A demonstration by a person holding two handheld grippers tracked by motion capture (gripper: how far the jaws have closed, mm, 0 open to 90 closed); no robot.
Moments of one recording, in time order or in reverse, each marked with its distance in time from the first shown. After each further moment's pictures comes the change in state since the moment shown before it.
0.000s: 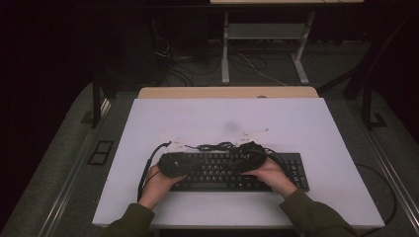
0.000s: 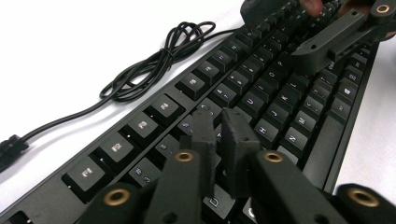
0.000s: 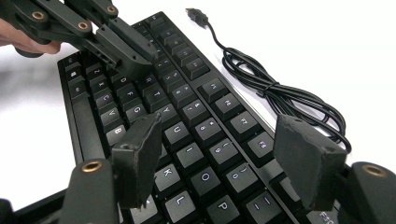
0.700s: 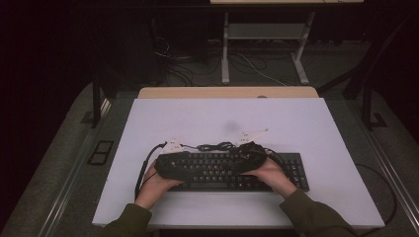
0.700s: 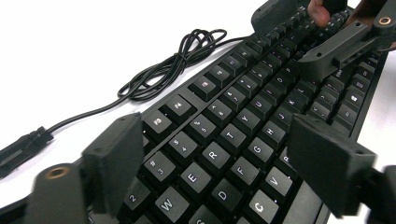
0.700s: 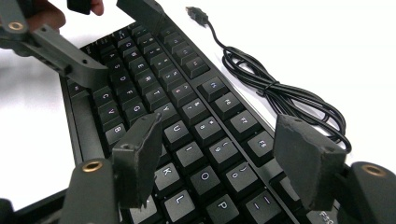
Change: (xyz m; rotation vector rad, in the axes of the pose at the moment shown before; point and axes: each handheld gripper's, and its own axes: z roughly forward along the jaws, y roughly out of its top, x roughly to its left) left arm 0.000 -0.003 -0.008 -0.040 0.044 -0.014; right arm 0.000 0.000 0.000 0.003 -0.002 -0.005
